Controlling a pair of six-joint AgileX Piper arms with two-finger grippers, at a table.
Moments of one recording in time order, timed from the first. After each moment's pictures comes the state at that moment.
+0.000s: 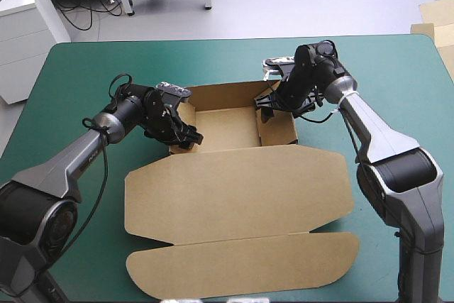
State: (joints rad) left arm -0.39 1.79 -1.41 -0.14 0.92 0.06; right arm 0.36 2.09 -1.97 0.19 1.24 0.00
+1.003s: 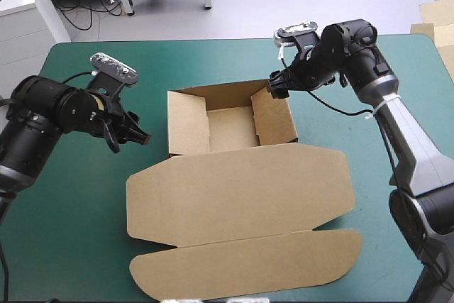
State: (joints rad) left arm -0.39 1.31 -1.48 0.09 1.25 0.11; right arm 0.36 1.83 -1.98 0.13 1.24 -0.09
